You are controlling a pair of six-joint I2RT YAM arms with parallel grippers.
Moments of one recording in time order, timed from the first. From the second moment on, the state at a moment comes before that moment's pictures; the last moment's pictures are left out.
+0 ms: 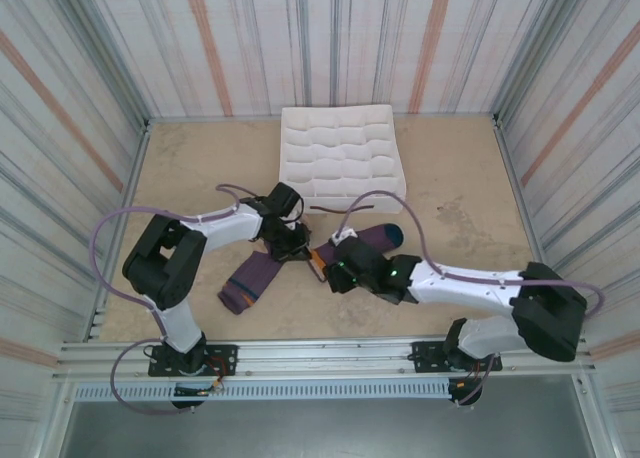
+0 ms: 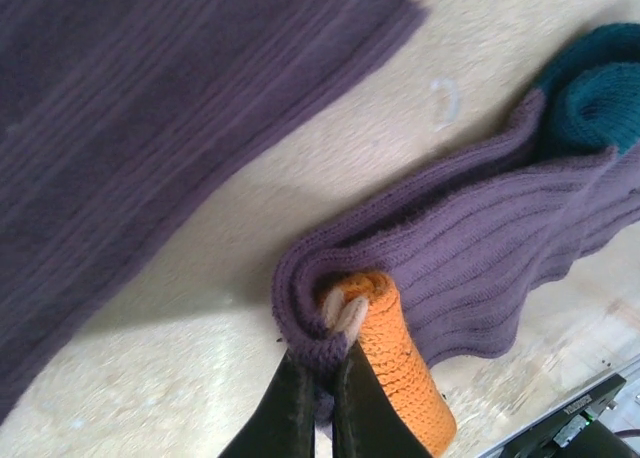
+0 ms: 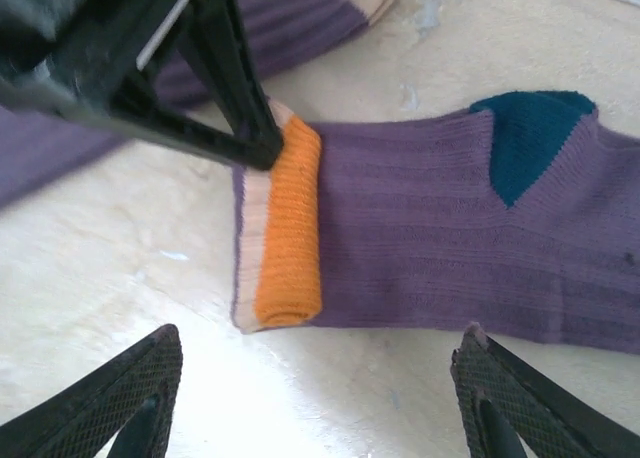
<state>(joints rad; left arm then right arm) -0.60 1.76 1.03 -0.54 0.45 -0.82 1.11 1.34 0.70 -0.26 0.30 0.47</state>
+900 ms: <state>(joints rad) -0.56 1.76 1.03 -0.59 0.52 -0.76 1.38 1.89 0.96 -0.24 0.90 0.17</state>
